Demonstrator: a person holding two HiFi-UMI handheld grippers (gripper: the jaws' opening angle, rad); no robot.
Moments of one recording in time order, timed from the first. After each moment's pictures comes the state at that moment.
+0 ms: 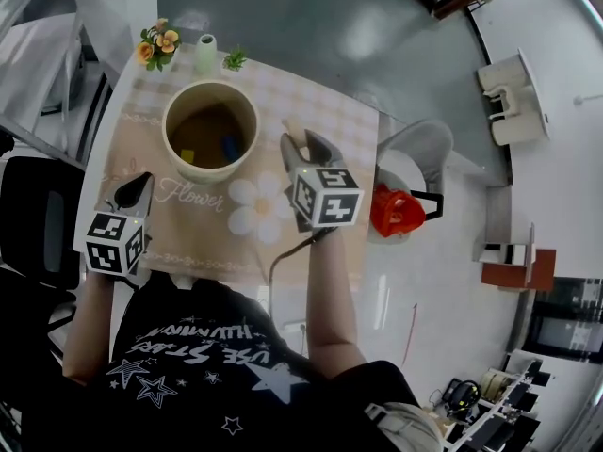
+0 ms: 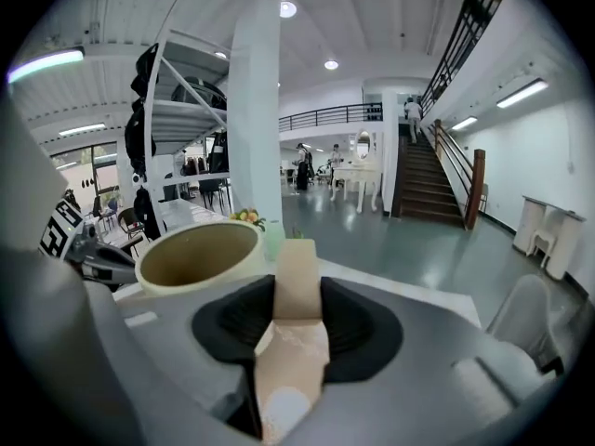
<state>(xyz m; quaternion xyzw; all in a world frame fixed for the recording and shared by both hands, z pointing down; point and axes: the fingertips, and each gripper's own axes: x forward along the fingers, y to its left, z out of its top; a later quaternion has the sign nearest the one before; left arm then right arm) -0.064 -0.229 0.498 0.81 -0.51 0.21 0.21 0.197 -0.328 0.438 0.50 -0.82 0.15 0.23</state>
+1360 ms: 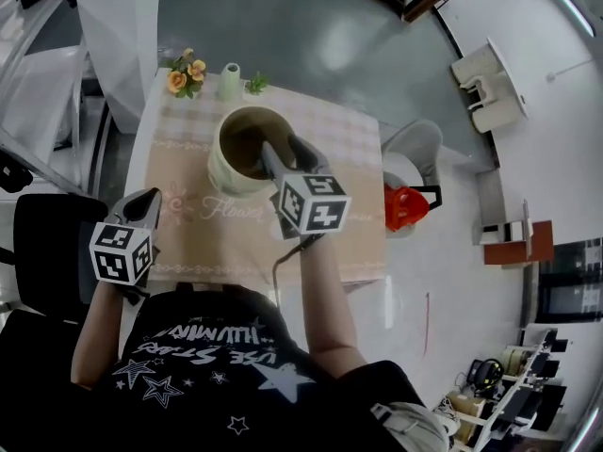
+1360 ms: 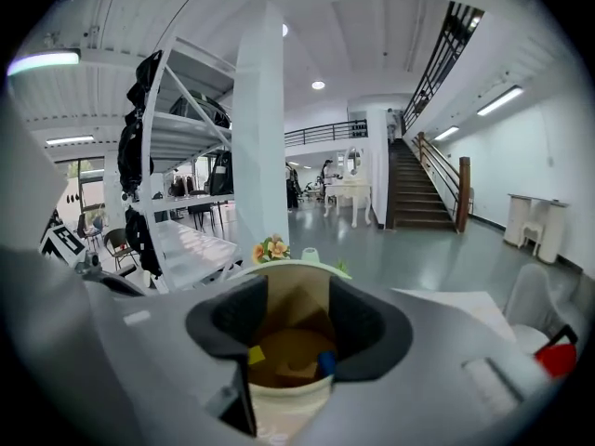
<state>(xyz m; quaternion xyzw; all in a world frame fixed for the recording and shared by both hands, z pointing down) -0.161 -0.227 0.482 0.84 -0.47 0.17 0.21 0.069 -0.304 0.395 0.55 -0.81 0.14 0.17</state>
